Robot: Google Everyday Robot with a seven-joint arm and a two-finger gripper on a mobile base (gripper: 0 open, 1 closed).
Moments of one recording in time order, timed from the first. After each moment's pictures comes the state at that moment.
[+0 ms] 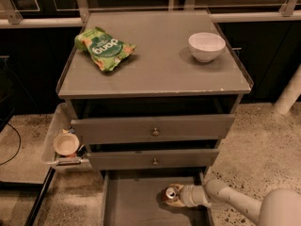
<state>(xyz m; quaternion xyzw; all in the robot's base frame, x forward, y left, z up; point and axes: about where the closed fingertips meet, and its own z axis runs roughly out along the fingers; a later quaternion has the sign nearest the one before) 0.520 -0.130 0.187 -0.56 0.72 0.23 0.35</state>
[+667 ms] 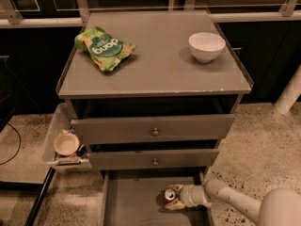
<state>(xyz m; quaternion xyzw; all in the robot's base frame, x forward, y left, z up) 0.520 -0.130 0.187 -0.56 0.72 0.23 0.35</state>
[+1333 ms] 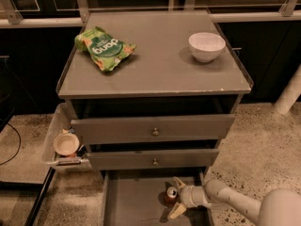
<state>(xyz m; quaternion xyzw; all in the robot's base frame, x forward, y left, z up) 0.518 -0.131 0.186 -0.56 0.72 0.23 0.35</state>
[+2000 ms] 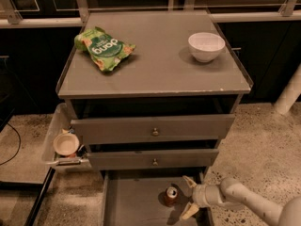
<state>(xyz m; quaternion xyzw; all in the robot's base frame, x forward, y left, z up) 0.503 -0.174 0.225 -0.56 0.71 0.24 0.36</state>
